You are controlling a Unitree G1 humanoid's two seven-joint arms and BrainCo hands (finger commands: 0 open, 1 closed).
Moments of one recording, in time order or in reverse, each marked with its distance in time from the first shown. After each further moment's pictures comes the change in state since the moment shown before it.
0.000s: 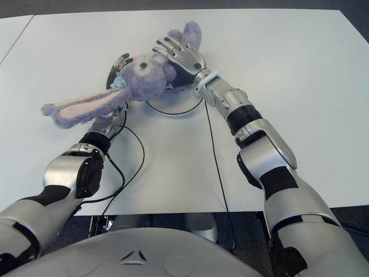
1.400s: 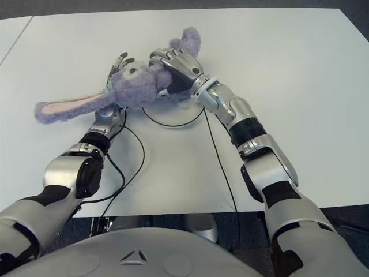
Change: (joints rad) left arm 0.000 0.000 -0.001 0.000 0.000 -0.004 -0.001; right arm 0.168 -0.014 -0.156 -0.307 0.110 -0.095 0.209
